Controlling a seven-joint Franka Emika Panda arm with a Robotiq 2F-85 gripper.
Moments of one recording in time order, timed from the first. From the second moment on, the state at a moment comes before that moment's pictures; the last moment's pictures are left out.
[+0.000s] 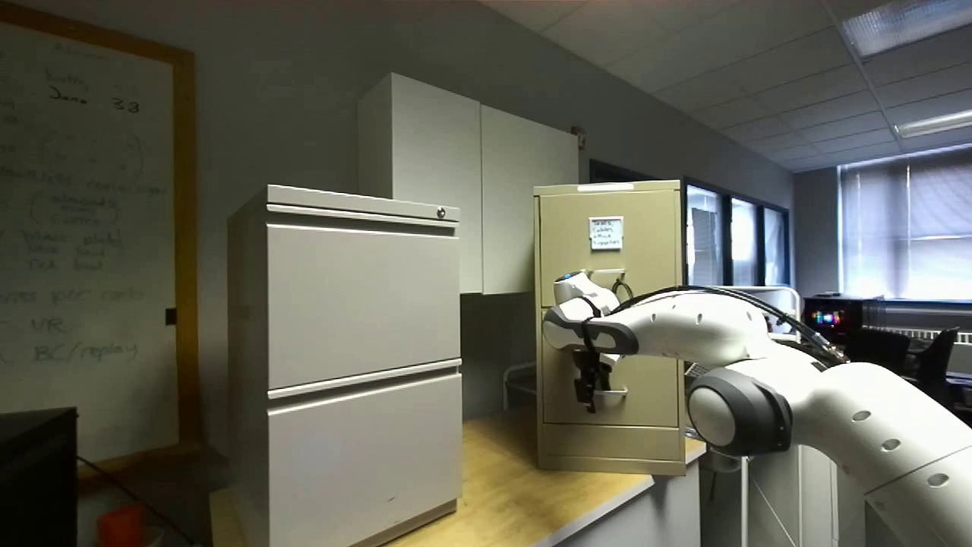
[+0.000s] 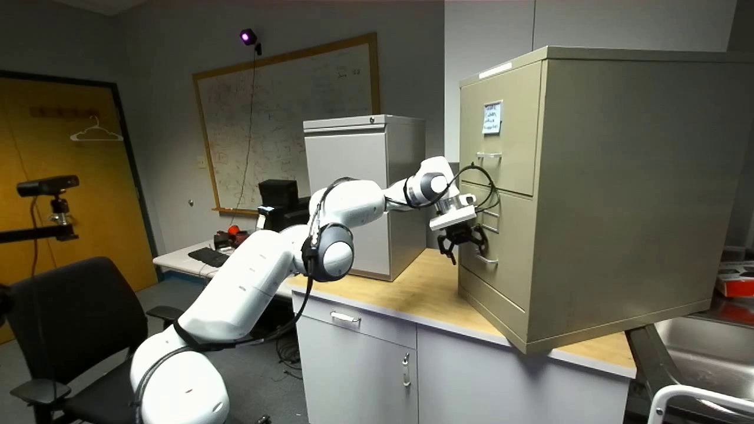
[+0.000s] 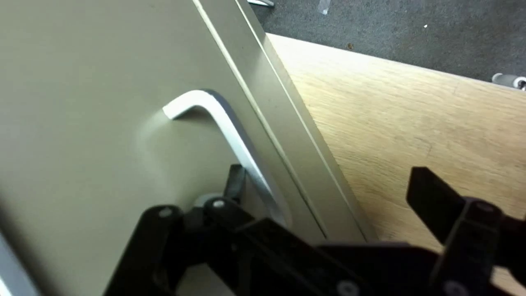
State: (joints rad) arm -0.19 0.81 -0.11 -0.75 -0.28 1.69 -0.50
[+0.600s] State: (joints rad) arm -0.19 0.81 -0.11 -0.75 -0.31 1.67 -0.65
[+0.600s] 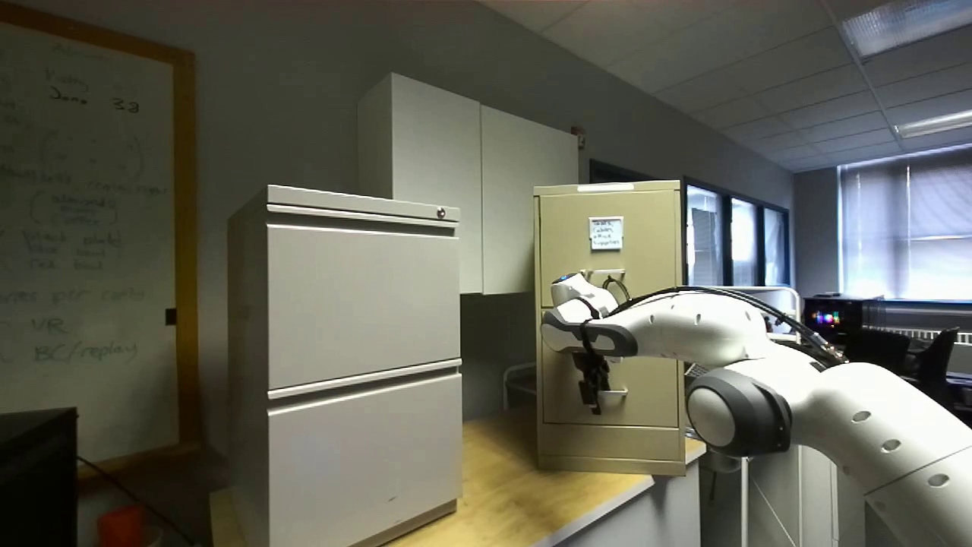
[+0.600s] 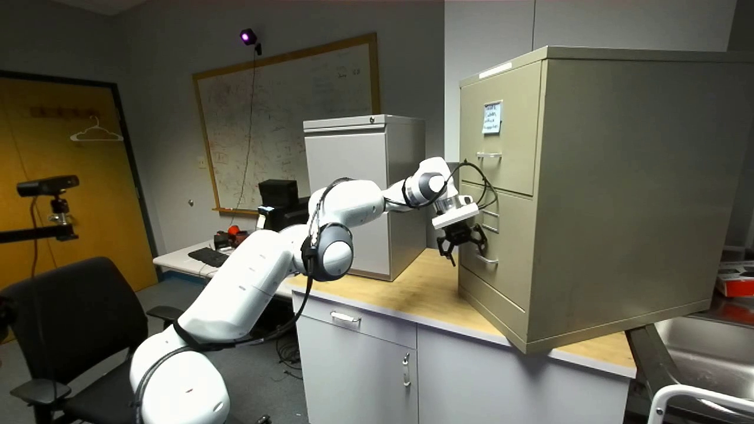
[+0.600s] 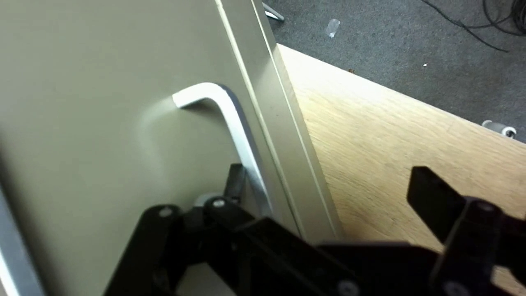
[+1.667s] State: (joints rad) arm -0.20 0.81 -0.09 -0.73 -0.30 1.67 -0.67
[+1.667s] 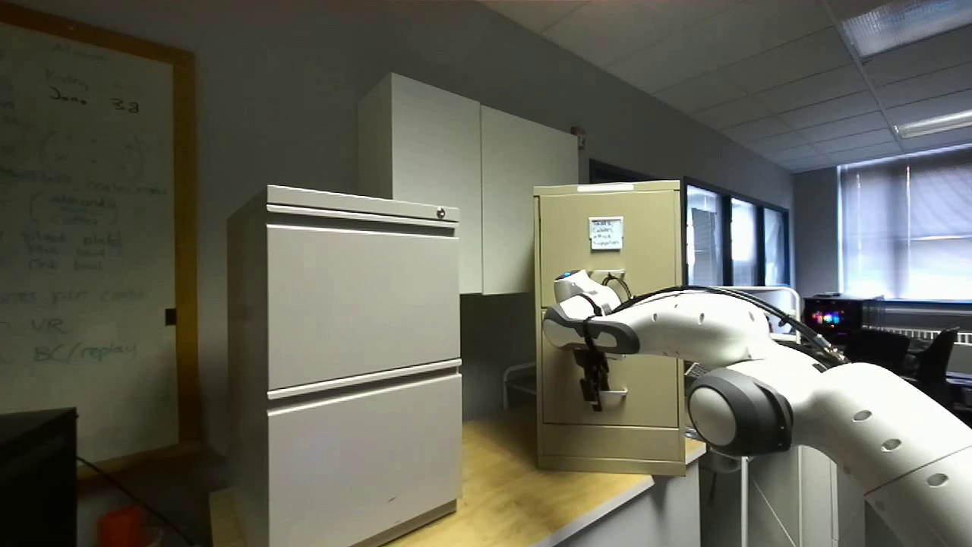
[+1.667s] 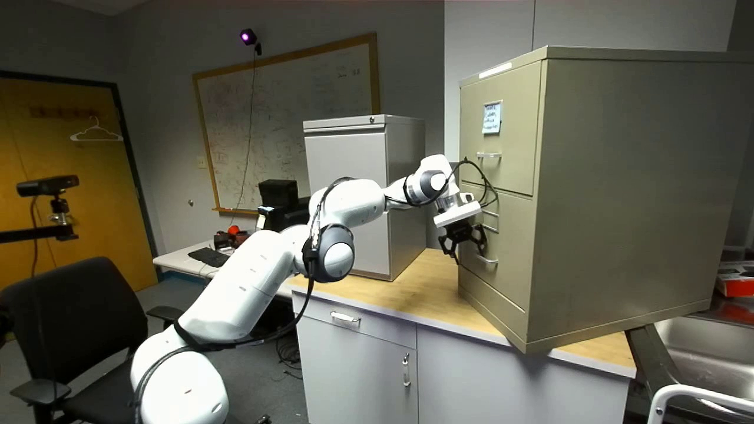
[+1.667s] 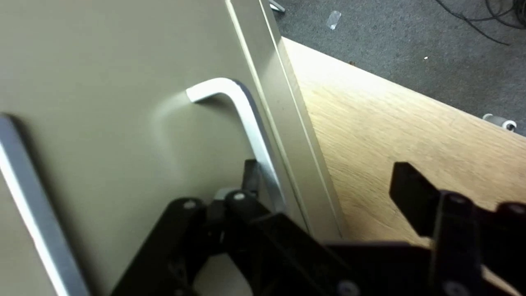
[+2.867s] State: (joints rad) arm -0.21 0.83 -0.08 -0.69 -0.31 1.69 -0.66
